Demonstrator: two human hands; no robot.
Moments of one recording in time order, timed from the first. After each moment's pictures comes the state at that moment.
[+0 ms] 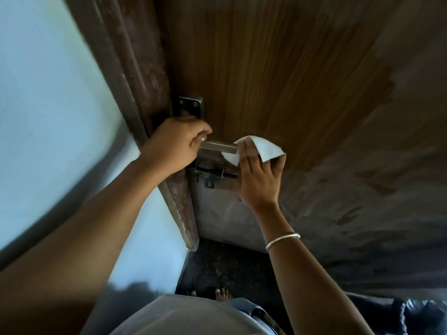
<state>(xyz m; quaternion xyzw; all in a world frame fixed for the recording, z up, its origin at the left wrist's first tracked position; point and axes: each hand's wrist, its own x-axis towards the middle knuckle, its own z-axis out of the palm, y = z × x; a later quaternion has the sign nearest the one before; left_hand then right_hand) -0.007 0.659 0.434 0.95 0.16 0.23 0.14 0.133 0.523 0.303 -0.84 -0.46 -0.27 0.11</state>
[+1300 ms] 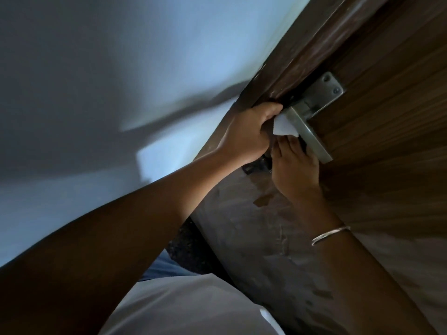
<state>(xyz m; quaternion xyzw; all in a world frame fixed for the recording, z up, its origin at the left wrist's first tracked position) -0.025 0.620 0.360 0.63 0.37 0.46 0.50 0.137 0.579 0.338 -0.56 -0.72 -0.36 -0.17</state>
